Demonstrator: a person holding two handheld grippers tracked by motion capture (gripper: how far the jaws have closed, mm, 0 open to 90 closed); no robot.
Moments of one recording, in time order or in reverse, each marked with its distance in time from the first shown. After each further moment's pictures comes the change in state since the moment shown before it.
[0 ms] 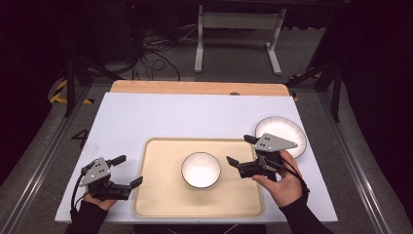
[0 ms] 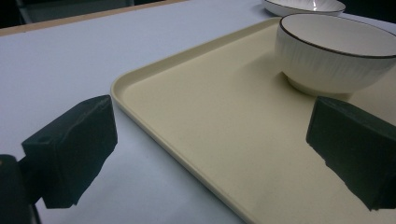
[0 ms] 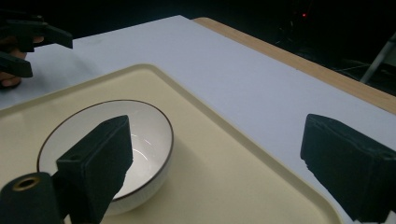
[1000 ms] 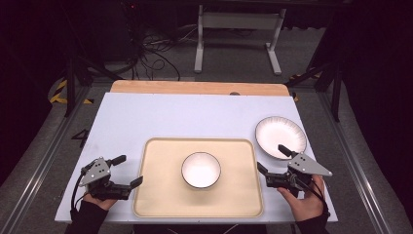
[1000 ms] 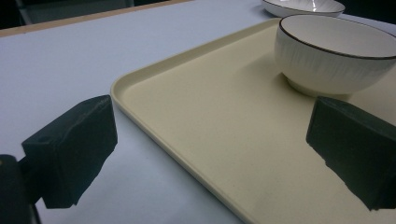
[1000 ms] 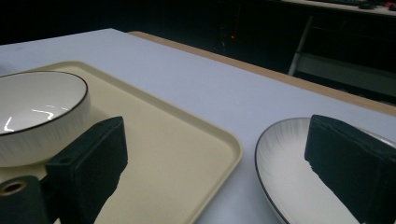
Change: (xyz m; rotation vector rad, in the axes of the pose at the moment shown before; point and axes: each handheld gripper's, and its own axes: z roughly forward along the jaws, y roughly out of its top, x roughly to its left) left arm 0.000 0.000 0.000 -0.001 -0.001 0.002; right arm -0.023 -0.076 -0.050 -0.121 -0.258 0.060
